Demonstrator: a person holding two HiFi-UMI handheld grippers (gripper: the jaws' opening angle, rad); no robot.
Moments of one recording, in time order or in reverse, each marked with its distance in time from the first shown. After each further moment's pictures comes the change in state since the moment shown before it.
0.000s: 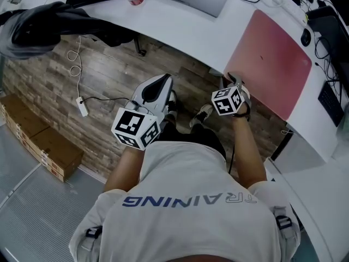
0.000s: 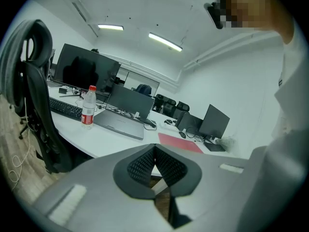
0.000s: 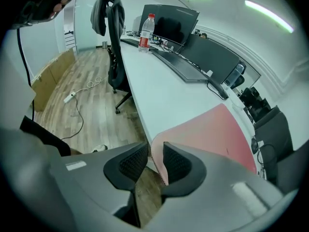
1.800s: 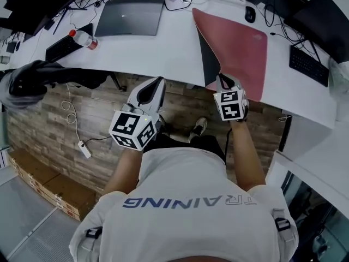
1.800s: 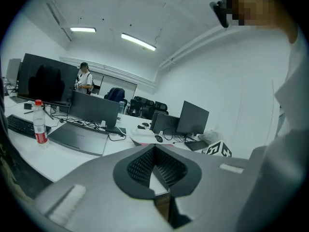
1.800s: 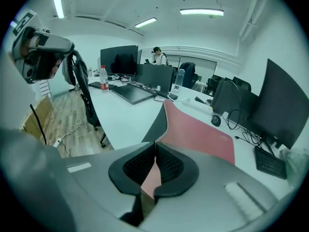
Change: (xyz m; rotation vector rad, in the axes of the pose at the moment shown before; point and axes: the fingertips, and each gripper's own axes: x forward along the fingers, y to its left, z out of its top) left arm 0.070 -0.172 0.028 0.186 -0.024 -0.197; right arm -0.125 -0.146 -0.082 0.448 -0.287 -0.107
